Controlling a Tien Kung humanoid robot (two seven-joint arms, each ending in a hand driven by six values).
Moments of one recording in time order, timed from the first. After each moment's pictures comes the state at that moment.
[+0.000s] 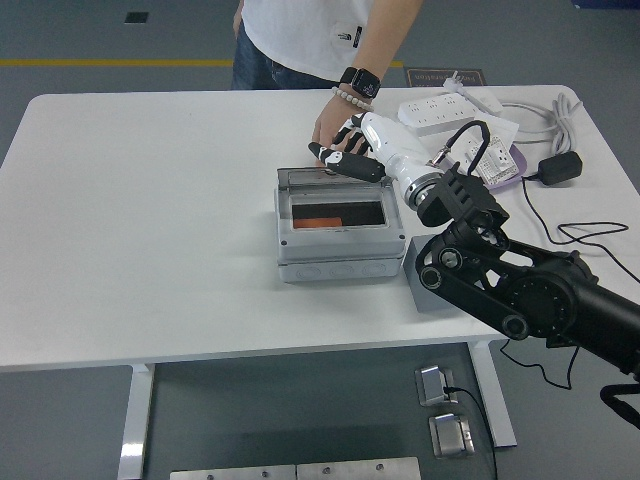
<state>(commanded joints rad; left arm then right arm) -0.02 0.23 -0.72 -0.18 1.23 0.01 0.10 0.78 -0.26 0.56 1.27 -1.69 -0.32 -0.44</state>
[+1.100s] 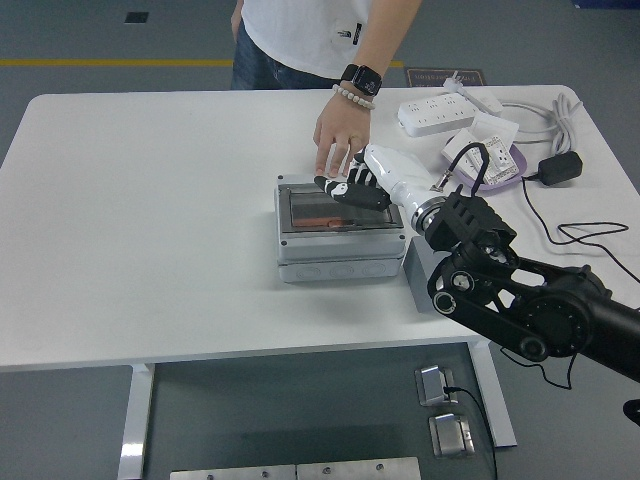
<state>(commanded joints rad) -0.02 0.23 -0.71 -0.18 1.22 0.01 0.10 0.74 -0.32 0.53 1.34 -1.70 -0.28 -0.47</state>
